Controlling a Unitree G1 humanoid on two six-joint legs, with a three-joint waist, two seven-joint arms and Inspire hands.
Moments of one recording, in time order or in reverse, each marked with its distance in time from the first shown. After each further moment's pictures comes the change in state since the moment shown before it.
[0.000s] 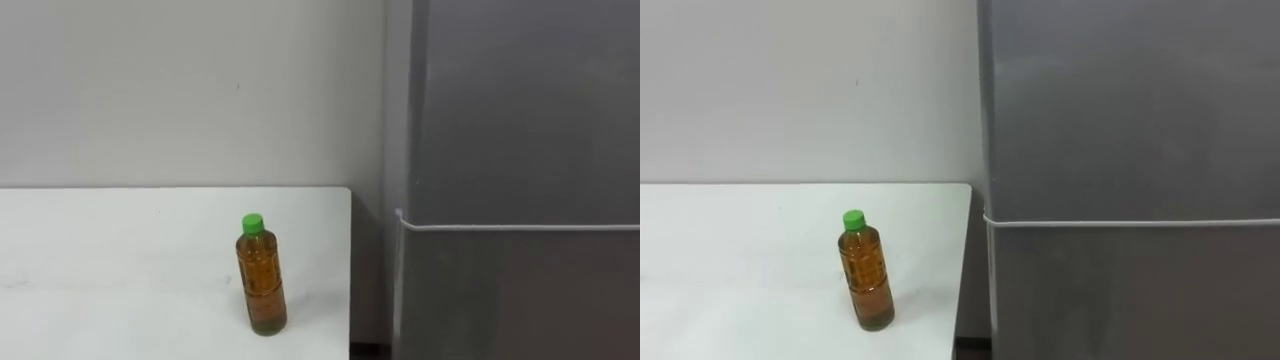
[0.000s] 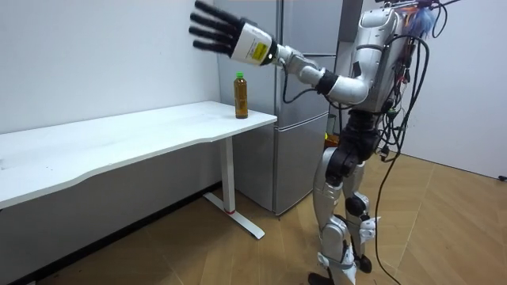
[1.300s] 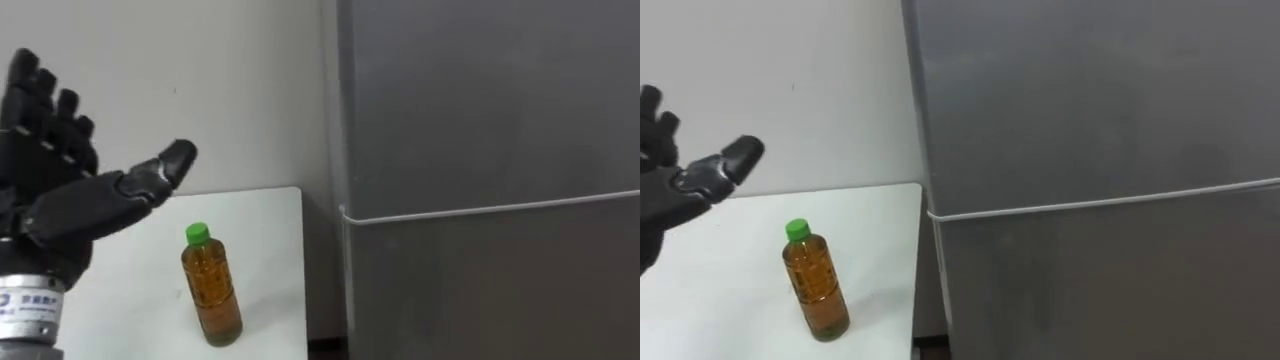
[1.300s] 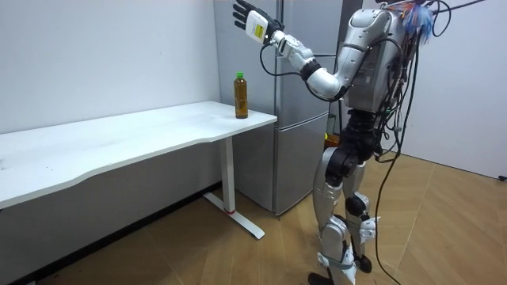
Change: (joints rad) left arm -0.200 -0.036 -0.368 -0.121 -0.088 0.208 -0.563; right arm -0.074 0.000 0.021 0.001 -0.011 0.071 0.051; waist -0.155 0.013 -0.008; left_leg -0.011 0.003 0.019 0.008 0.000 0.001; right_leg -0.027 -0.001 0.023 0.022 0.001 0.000
